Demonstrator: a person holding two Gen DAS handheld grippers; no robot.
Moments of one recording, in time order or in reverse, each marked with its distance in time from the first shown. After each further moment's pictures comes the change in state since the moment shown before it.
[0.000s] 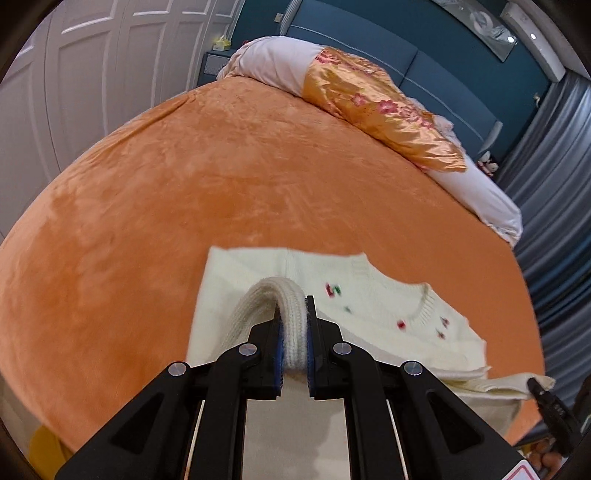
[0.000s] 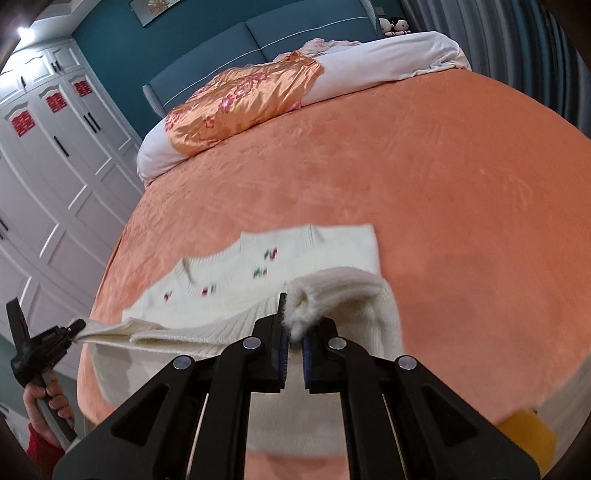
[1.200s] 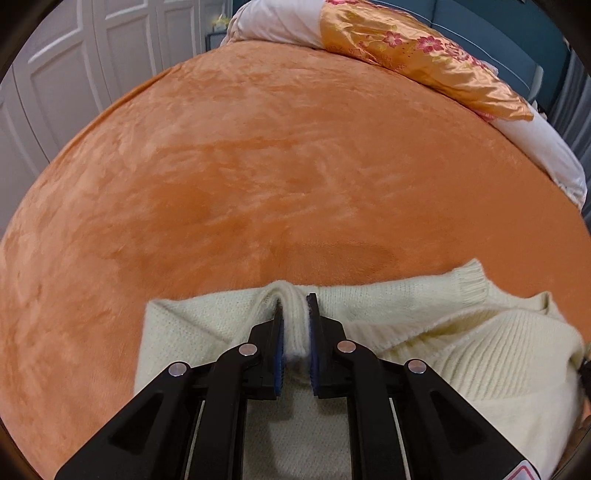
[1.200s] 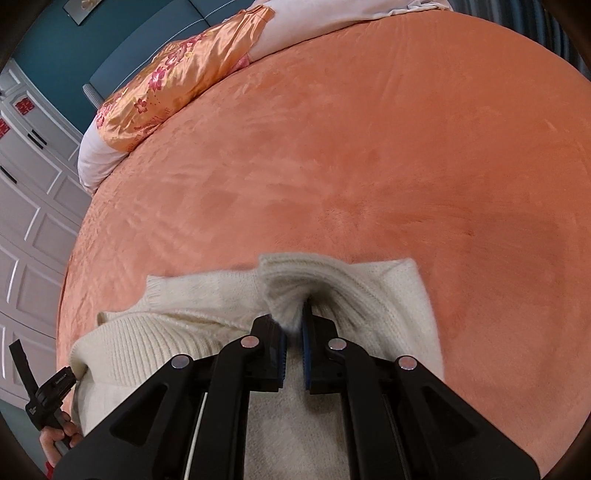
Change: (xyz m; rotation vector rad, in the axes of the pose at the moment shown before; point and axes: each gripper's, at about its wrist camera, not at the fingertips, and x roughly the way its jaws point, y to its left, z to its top) left arm 0.171 -0.006 0.021 0.126 0.093 0.242; right arm 0.172 -0.033 0.040 0.121 0.128 -0.095
